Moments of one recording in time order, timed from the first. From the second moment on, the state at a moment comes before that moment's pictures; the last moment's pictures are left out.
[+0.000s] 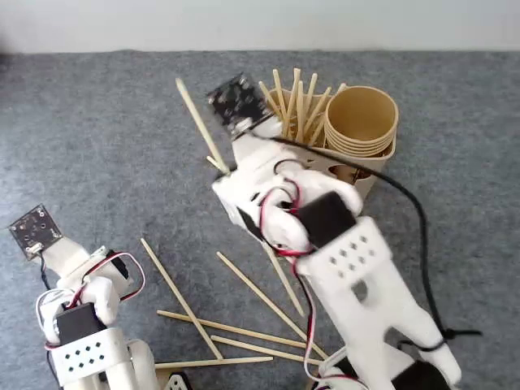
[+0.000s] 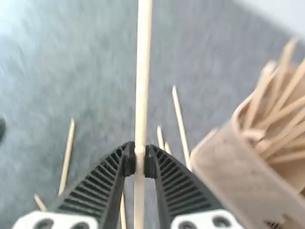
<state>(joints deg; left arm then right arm) -26.2 -74.9 77.9 63.3 25.8 -37.2 -26.5 5.1 68.0 1.5</state>
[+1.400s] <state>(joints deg) -26.2 -74.9 78.8 63.0 25.8 -13.1 -4.0 -6.5 29.7 1.5</state>
